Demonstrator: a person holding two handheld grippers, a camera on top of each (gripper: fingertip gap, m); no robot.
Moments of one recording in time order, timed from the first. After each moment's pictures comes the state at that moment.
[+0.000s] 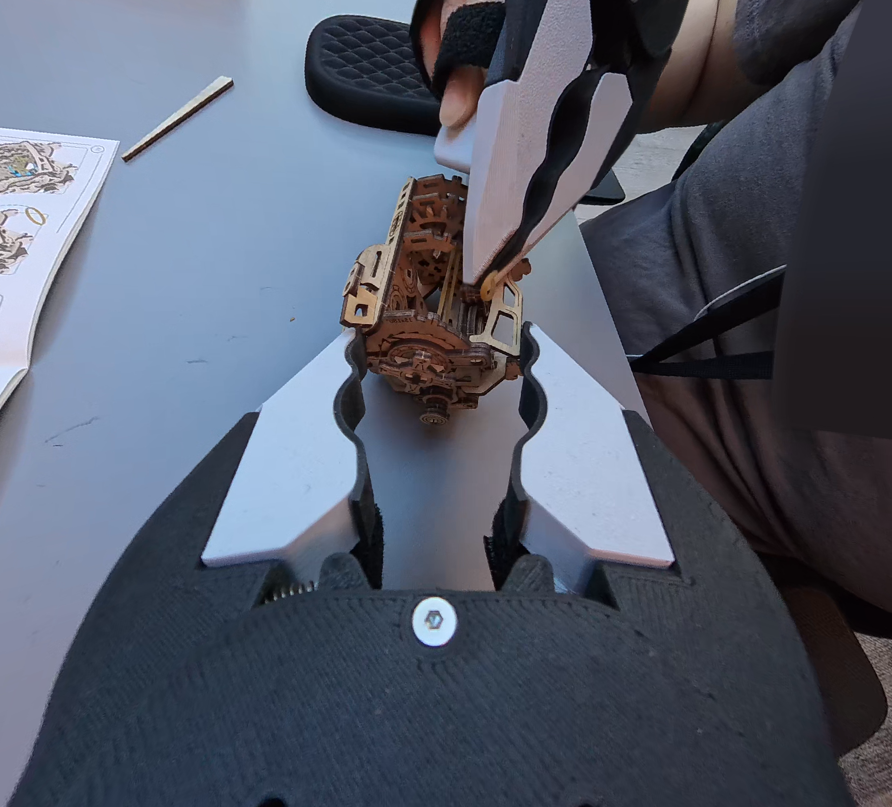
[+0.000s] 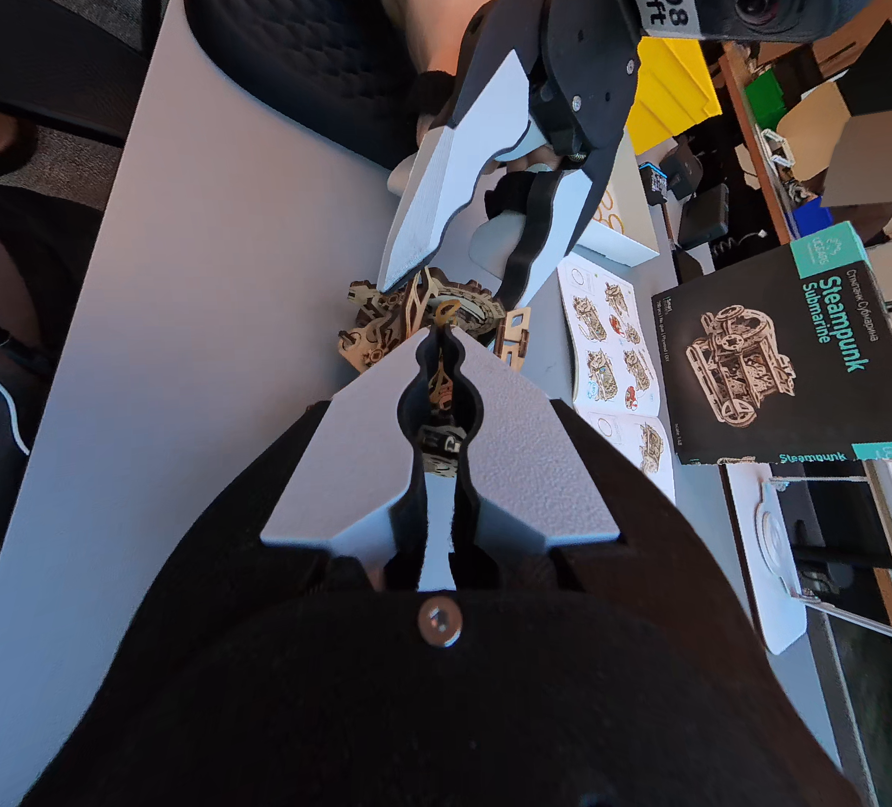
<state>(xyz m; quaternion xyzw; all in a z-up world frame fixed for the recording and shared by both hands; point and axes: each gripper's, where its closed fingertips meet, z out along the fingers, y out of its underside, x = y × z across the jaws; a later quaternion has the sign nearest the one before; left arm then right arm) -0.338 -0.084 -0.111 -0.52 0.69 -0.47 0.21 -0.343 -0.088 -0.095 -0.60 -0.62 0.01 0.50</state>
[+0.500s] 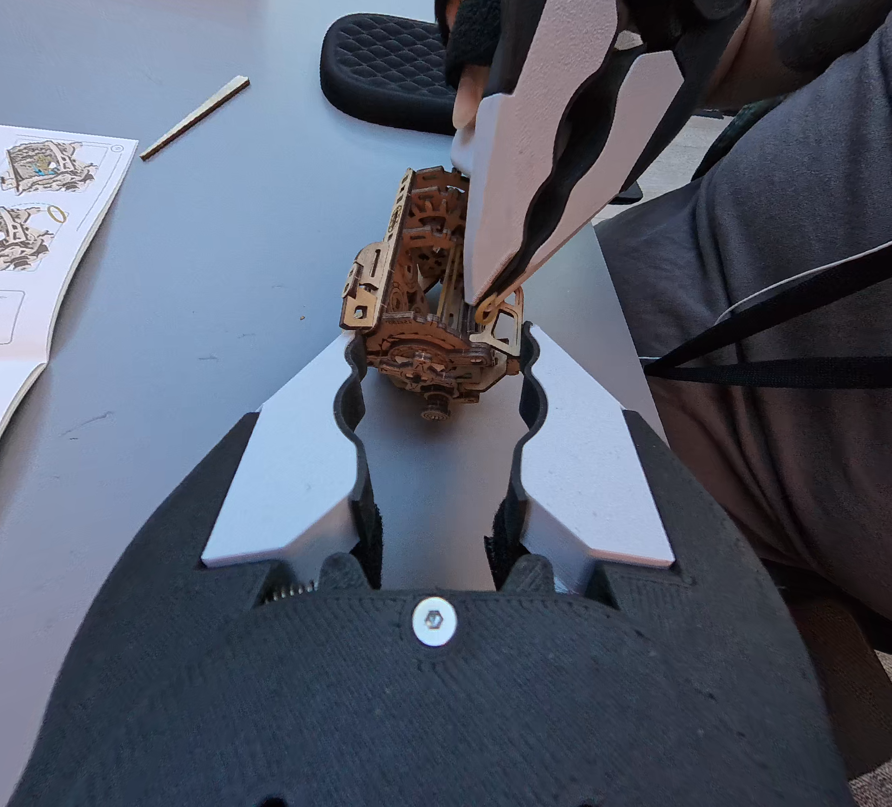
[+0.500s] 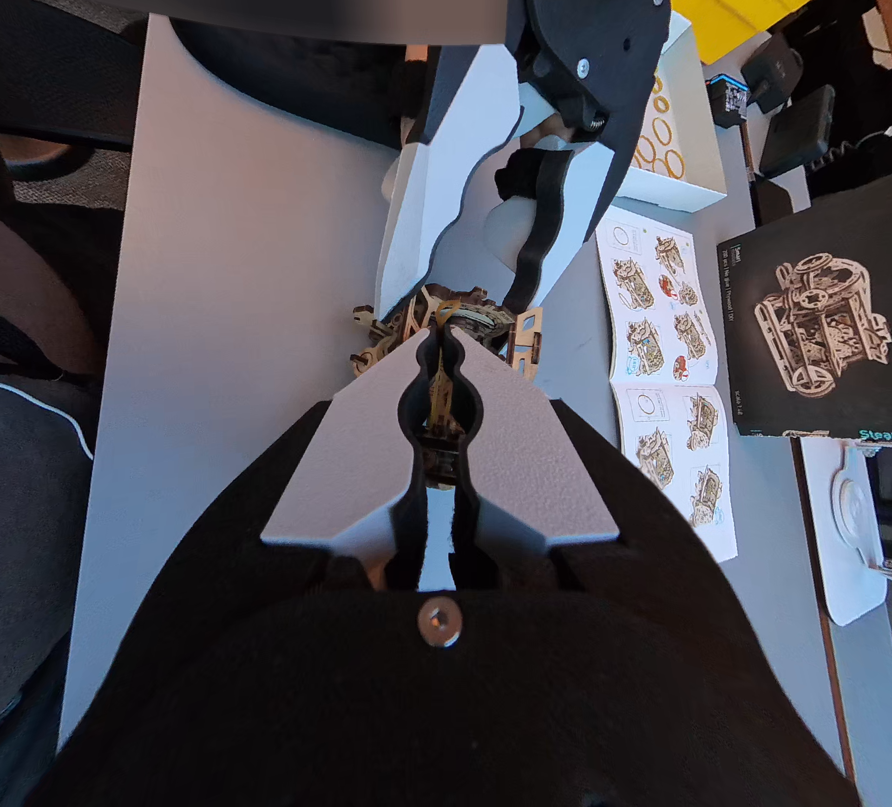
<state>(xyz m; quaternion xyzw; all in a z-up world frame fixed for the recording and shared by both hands) -0.335 -0.082 -0.113 -0.53 0.68 -0.45 0.22 -0.349 -0.083 -0.098 -0.67 -0.61 0.03 0.42</state>
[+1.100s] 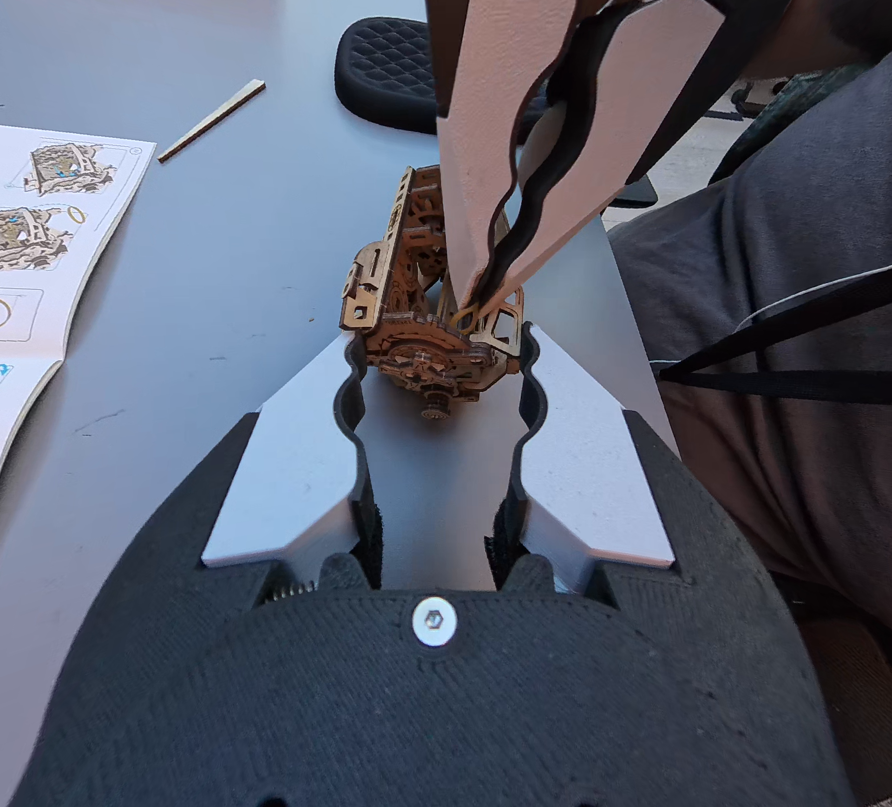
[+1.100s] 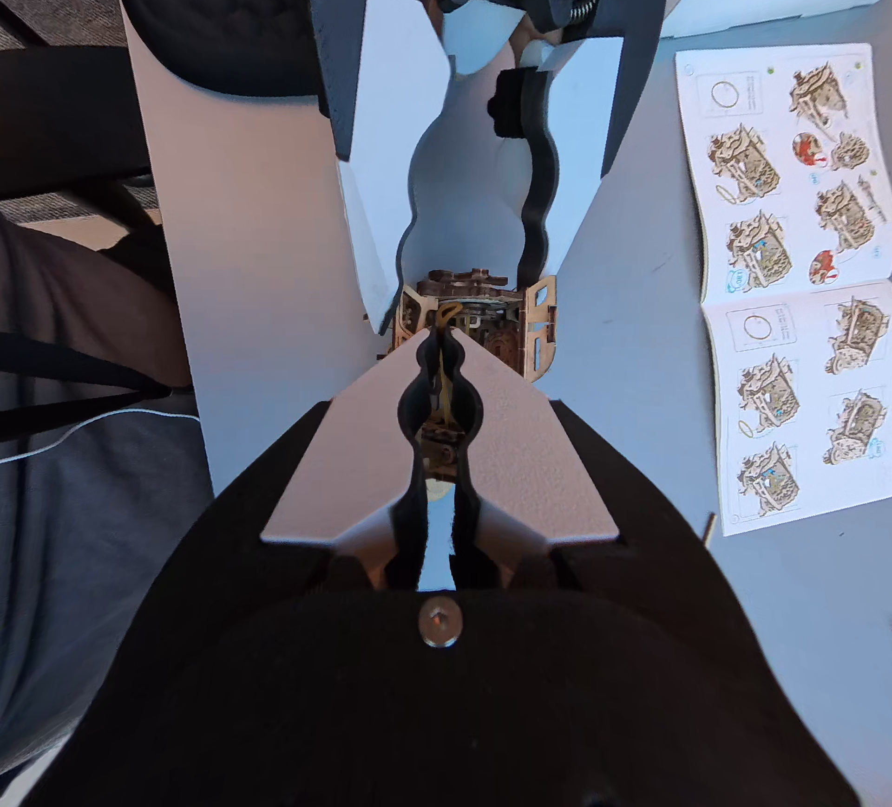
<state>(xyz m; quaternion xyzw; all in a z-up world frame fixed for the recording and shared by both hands) -0.332 -0.080 -0.113 -0.53 0.68 -0.45 0.23 -0.344 -0.079 -0.105 -0.79 -0.54 0.08 0.26</state>
